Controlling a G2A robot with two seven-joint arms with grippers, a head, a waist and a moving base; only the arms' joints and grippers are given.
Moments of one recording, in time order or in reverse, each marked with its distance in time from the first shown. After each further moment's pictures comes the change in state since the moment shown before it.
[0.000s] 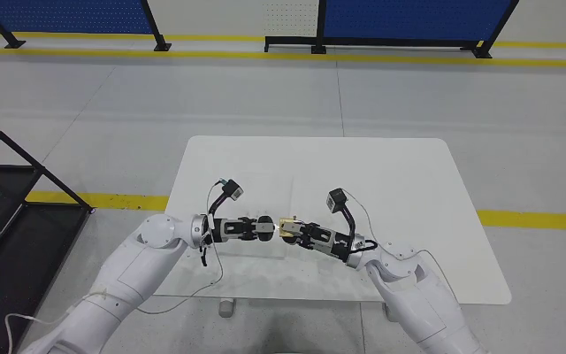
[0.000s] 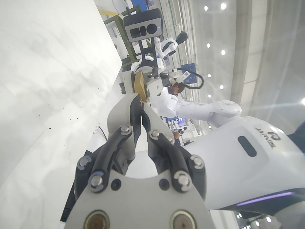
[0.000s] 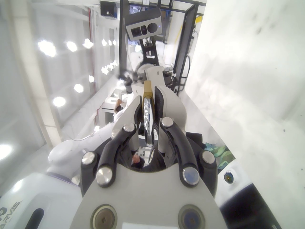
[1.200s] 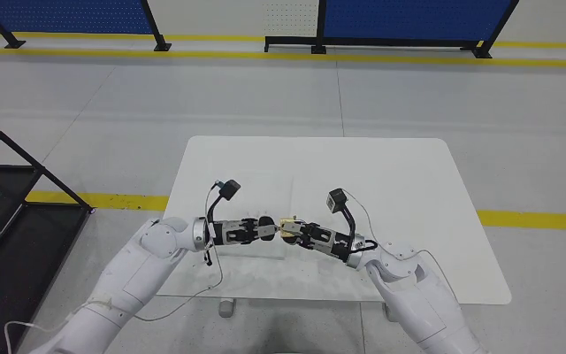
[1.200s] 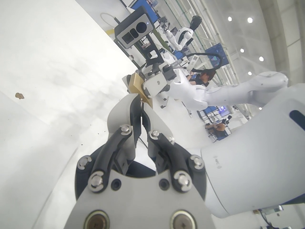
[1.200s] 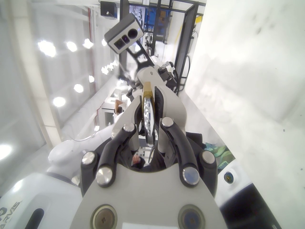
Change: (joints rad) left arm 0.052 -0.012 -0.049 -0.056 0.318 -0.279 0.199; right arm 0.000 0.000 0.000 0.000 0.000 0.000 0.000
